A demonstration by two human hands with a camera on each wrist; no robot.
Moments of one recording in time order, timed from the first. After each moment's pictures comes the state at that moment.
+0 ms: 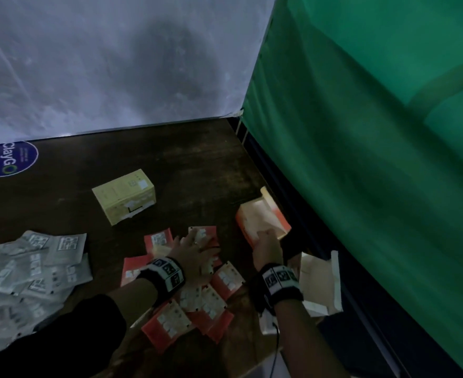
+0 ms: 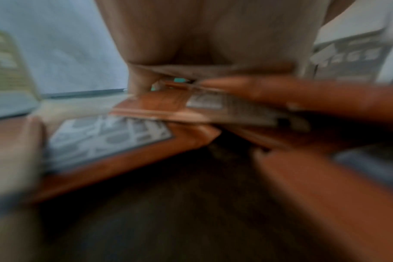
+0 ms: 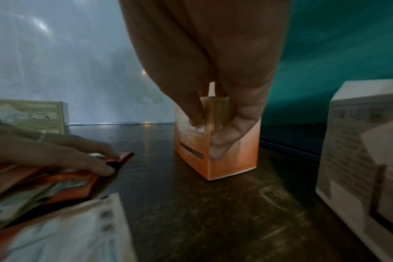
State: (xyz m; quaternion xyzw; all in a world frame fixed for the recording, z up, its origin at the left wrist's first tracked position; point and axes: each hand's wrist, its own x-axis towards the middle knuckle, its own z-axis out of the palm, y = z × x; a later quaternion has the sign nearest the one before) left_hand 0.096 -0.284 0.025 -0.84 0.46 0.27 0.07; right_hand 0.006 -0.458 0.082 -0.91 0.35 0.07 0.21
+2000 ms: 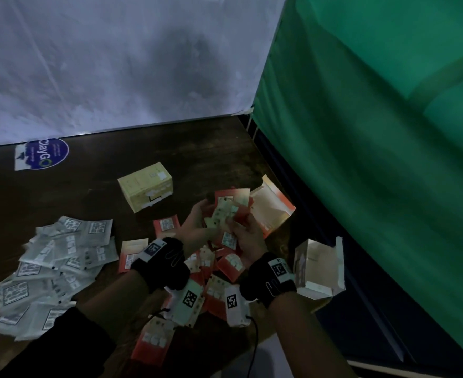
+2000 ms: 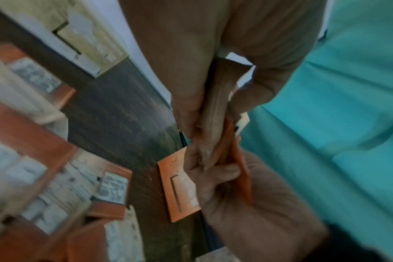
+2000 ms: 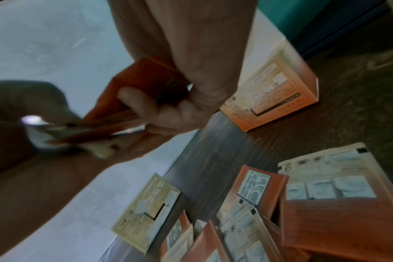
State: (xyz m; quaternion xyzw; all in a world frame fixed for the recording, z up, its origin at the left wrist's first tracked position) left_hand 0.070 -0.257 0.130 -0.61 0.03 0.37 -0.70; right_hand 0.014 -0.392 0.088 -0.52 0.29 -0.02 0.80
